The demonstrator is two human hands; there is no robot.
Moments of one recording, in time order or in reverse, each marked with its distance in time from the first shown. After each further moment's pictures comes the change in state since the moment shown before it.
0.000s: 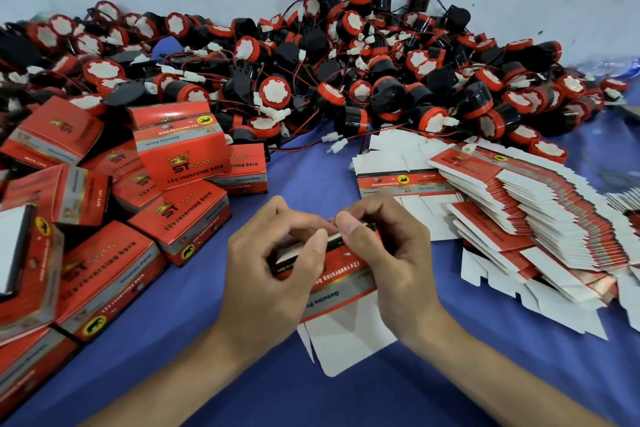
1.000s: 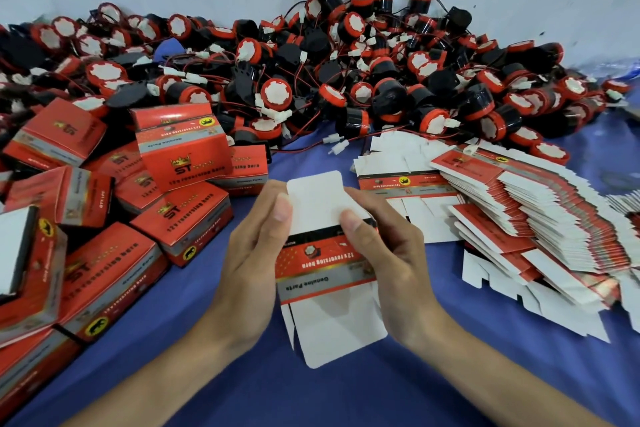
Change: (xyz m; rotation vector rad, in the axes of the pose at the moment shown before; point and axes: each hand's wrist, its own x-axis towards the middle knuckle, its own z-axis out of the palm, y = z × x) left_hand 0.003 -0.009 -0.004 -0.550 -0.077 -0.287; right_hand 0.001 -0.001 0.001 0.147 -0.064 0.119
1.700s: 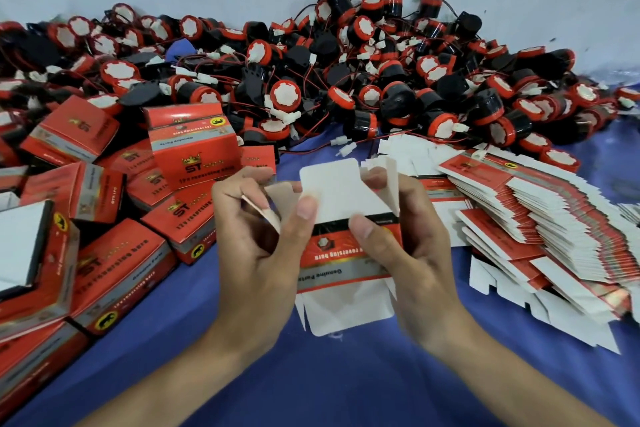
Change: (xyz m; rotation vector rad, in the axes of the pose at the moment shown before) left_hand -0.001 0.007 0.013 0.035 0.254 0.280; right_hand 0.001 -0.012 -0.002 0.052 -0.058 -0.087
